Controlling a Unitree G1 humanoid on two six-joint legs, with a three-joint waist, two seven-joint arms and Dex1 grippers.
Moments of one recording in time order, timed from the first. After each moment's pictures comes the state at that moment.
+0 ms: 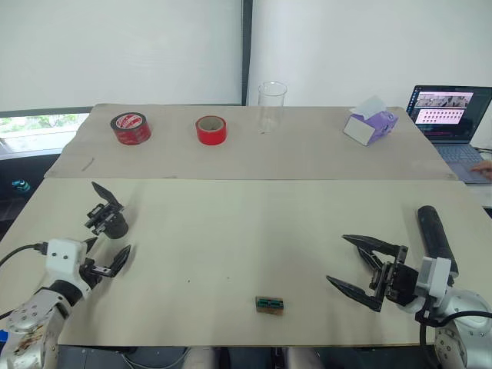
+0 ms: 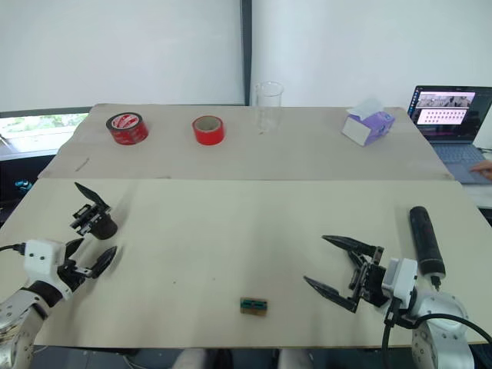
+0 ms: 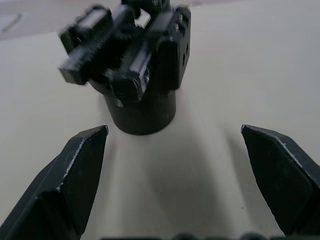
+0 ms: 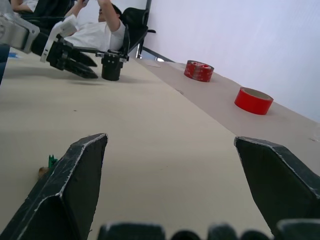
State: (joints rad) left arm 0.16 0.57 0.42 0.03 -0.36 0.15 -0.59; right arm 0.20 -0.55 -0.25 -0.22 0.56 -0.29 1.18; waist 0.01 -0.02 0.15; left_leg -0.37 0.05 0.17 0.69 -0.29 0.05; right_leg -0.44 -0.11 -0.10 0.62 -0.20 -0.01
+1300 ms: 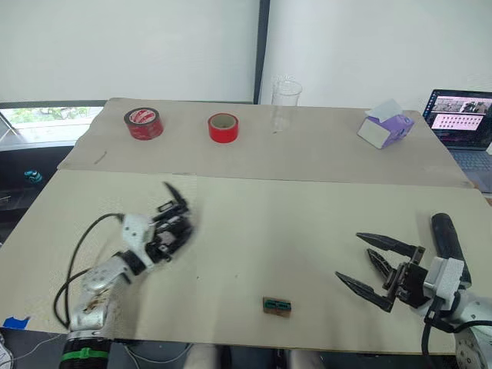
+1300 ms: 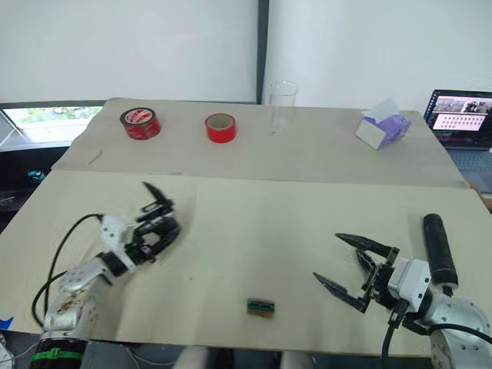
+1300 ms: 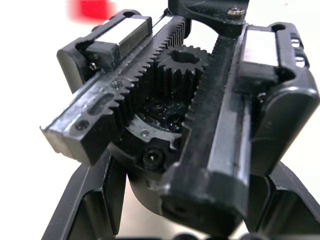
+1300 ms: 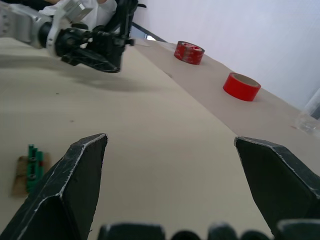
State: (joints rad) left arm -0.09 0.45 0.08 -0.08 -0.39 0.08 -0.79; right arm 0.34 -0.64 -0.31 -0.33 0.56 -0.28 1.07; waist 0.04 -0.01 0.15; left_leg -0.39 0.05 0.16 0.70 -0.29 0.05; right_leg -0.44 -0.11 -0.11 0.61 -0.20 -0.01
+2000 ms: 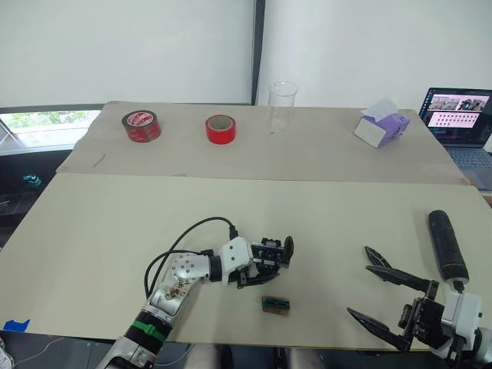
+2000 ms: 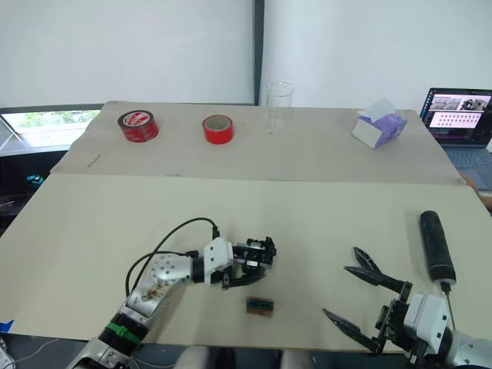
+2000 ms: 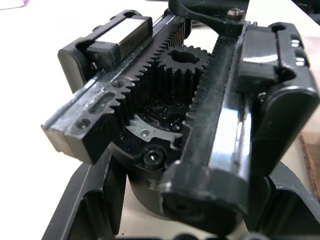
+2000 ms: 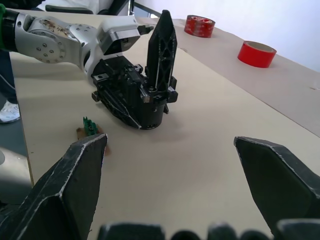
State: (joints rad) left arm -0.27 0.31 -0.36 0.13 -0.12 -0.09 -0.97; right arm 0.58 -0.61 -0.39 -0.41 0.57 -0.28 1.11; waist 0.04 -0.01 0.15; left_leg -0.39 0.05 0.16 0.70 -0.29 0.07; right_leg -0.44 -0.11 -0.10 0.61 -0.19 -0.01
